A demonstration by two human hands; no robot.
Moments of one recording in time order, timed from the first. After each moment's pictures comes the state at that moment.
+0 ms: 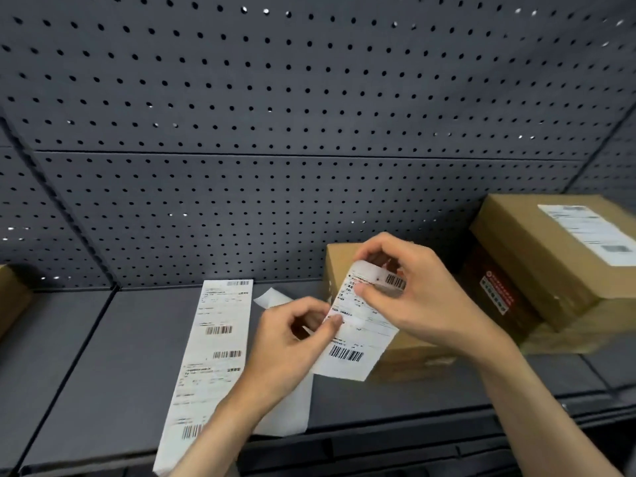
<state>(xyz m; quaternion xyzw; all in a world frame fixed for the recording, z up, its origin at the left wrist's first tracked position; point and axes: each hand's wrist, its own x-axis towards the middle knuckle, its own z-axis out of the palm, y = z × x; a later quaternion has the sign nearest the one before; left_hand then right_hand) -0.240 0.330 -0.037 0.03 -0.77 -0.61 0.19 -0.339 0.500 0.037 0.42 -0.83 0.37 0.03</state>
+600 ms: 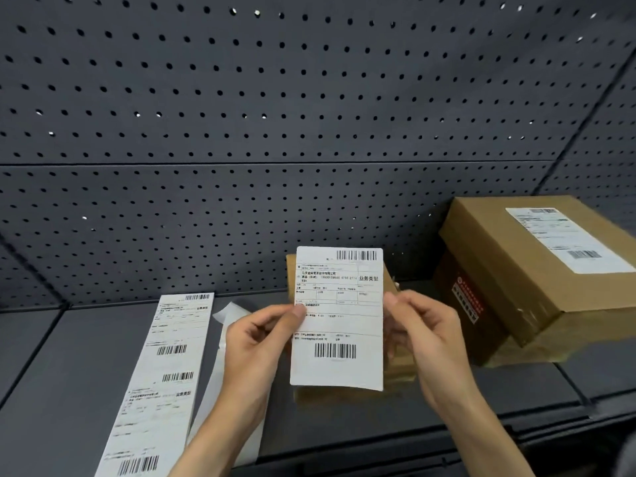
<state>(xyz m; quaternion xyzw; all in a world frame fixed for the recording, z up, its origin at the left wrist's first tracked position) -0.276 0.381 -0.029 0.18 -0.58 -0.77 0.20 -0.343 0.564 -0.015 0.14 -0.70 0.70 -0.06</state>
